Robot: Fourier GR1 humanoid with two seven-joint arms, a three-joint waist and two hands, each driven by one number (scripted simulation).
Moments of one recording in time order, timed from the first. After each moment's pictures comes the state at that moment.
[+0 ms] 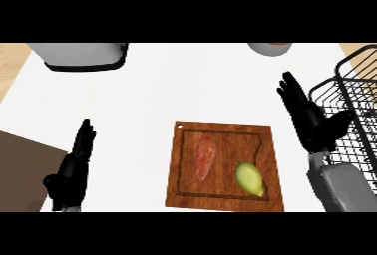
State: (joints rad) left arm 0.09 0.26 -0.22 -1.55 0.09 0.38 -0.06; right arm -0.27 -0.29 0.14 -1.42 -0.22 -0.10 0.03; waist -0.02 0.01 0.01
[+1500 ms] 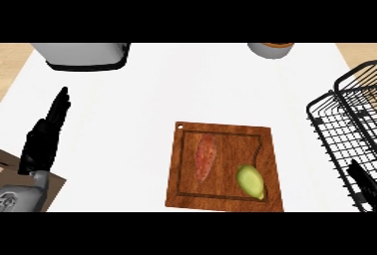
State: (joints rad) left arm -0.12 0.44 -0.12 -1.47 0.02 0.26 0.06; right arm 0.49 -0.45 0.00 -1.81 -0.04 -0.01 -0.41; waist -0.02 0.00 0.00
